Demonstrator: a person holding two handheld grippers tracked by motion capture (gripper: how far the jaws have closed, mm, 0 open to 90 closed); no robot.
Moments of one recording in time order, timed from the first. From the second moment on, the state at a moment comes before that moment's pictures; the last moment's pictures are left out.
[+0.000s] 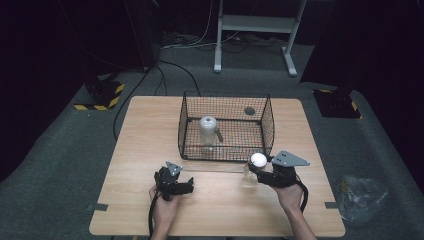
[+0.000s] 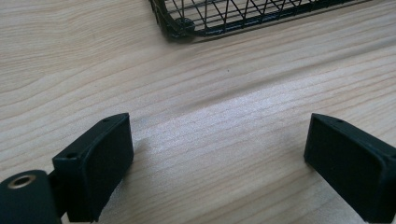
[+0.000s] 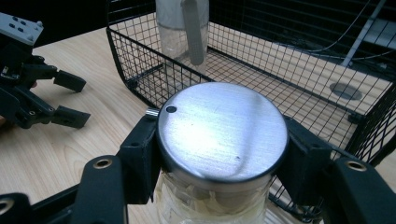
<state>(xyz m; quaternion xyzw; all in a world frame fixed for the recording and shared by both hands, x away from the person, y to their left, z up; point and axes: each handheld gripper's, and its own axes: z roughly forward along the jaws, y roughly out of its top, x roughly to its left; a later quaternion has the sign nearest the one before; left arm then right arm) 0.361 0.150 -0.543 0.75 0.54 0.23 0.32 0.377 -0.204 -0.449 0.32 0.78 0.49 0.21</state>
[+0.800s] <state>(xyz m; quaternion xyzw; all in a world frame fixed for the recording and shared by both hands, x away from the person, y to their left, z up) 0.361 0.150 -0.543 0.75 0.54 0.23 0.32 0.396 -0.204 -0.401 0.31 0.77 0.51 0.21</state>
